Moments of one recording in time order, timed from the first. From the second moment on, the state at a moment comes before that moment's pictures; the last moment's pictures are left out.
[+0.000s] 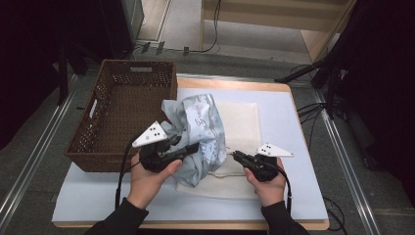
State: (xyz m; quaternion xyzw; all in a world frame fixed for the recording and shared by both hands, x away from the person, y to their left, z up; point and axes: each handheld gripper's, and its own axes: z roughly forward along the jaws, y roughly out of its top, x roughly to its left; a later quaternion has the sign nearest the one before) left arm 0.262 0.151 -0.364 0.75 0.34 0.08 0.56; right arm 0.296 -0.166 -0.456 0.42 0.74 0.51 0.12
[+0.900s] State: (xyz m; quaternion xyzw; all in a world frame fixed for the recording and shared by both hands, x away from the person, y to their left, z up) left arm 0.209 0.110 -0.438 0.80 0.34 0.04 0.49; right arm 0.298 -0.167 -0.458 0.43 0.74 0.51 0.11
